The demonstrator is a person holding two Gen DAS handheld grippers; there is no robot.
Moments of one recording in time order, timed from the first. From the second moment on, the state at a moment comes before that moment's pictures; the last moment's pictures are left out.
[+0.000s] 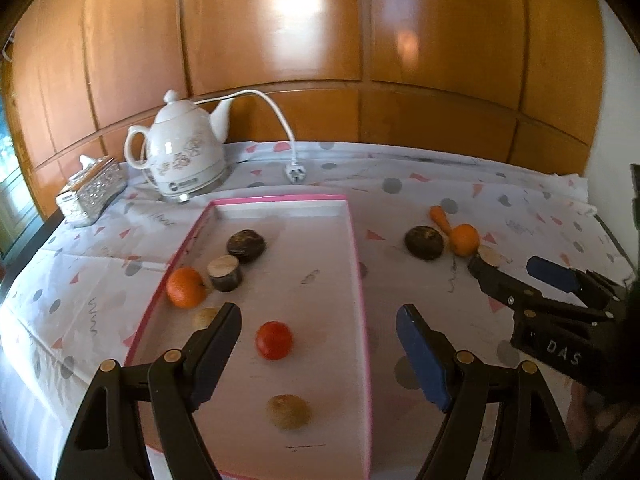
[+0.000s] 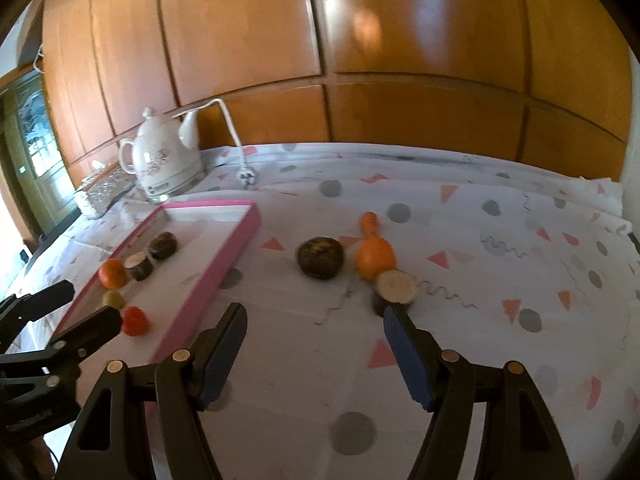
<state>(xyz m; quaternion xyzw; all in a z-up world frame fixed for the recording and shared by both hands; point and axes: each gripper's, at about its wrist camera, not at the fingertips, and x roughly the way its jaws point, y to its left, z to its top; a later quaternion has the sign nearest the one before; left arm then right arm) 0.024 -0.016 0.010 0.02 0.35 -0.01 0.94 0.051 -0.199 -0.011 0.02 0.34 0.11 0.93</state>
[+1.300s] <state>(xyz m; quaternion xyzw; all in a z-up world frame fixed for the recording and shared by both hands) 0.077 -0.072 -0.022 -0.01 0.42 -0.07 0.90 0.127 -0.234 -0.057 -0.01 0.42 0.07 0.91</state>
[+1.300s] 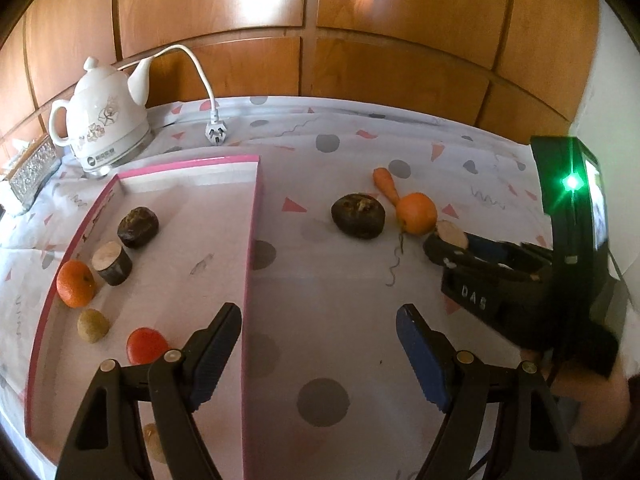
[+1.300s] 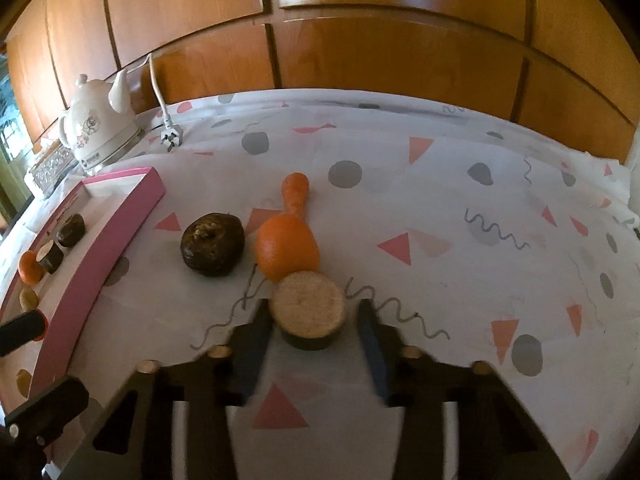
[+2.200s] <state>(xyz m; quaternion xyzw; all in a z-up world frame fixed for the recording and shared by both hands) 0.162 -0.102 -0.030 0.00 0.43 -0.06 0.90 0.107 -0.252 -0.057 -0.03 0.41 -0.01 0.91</state>
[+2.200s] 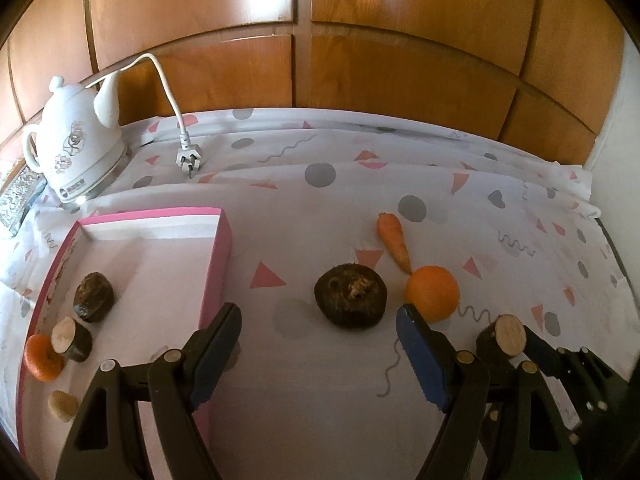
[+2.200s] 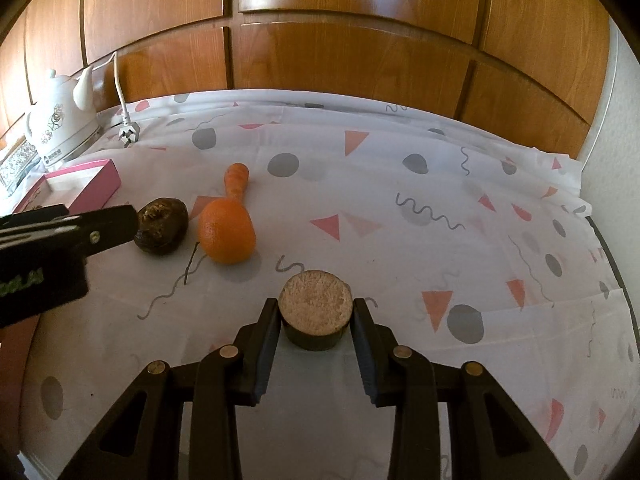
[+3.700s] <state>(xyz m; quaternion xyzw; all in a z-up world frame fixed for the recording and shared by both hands) 0.111 -0.105 -0.062 -0.01 0.43 -0.09 0.90 0.112 -0.262 -0.065 0.02 0.42 0.01 0.91</state>
